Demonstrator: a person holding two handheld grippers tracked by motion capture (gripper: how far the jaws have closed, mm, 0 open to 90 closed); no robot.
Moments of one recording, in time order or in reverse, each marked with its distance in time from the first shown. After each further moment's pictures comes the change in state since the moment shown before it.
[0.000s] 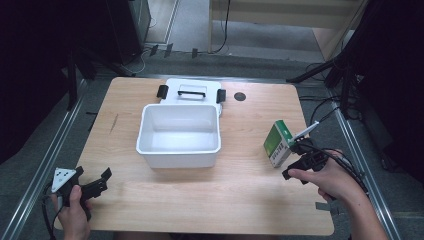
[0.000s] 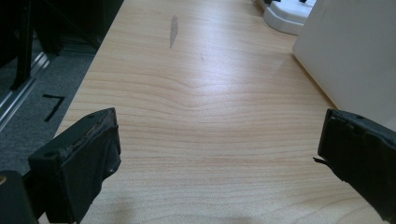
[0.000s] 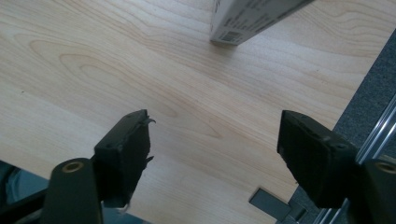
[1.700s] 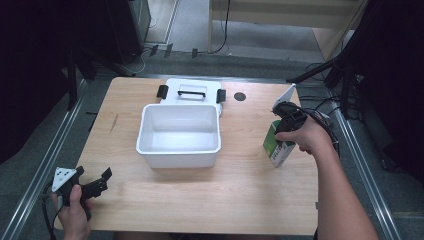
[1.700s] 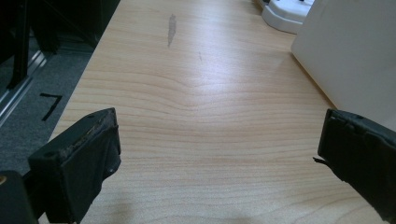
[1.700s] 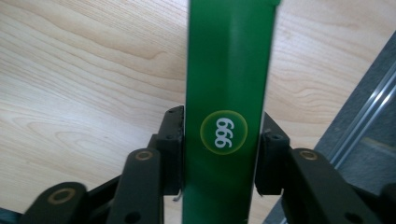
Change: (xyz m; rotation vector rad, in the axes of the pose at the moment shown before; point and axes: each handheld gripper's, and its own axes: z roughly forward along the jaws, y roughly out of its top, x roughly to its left) left arm 0.000 0.001 0.001 0.012 -0.007 0.002; right arm -0.017 0.113 0.004 0.144 -0.028 0.028
